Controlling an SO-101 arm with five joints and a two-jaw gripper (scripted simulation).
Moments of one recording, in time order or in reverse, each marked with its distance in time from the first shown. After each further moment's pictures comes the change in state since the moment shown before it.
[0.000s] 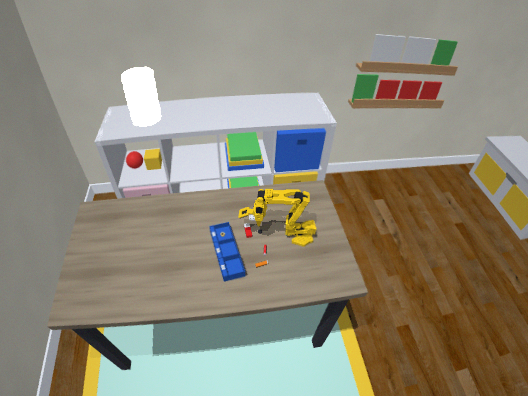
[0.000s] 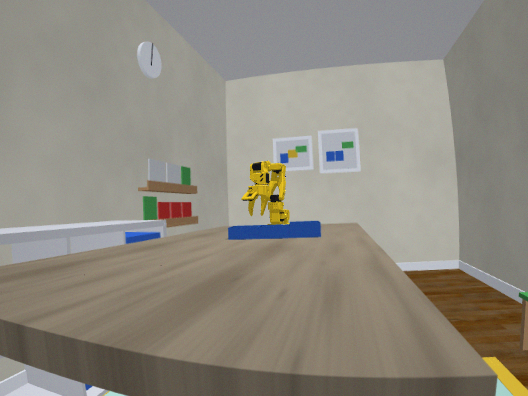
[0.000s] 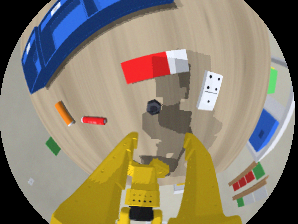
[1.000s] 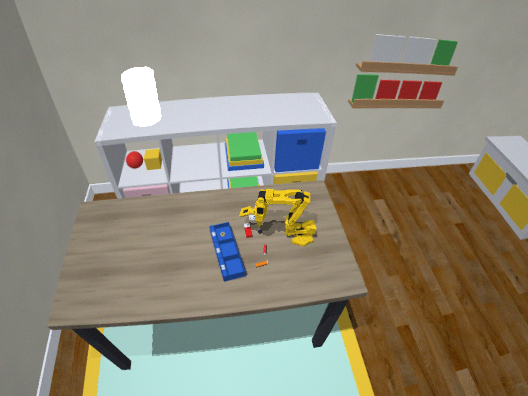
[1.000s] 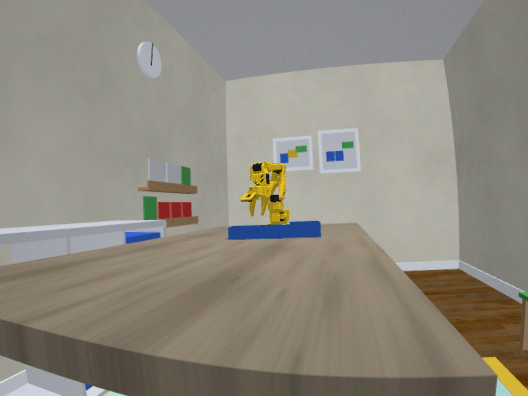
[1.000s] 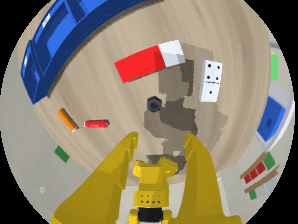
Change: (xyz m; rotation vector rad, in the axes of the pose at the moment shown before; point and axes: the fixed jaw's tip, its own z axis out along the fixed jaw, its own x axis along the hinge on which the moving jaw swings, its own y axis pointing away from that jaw) arm 0.003 0.000 0.002 0.000 0.007 0.117
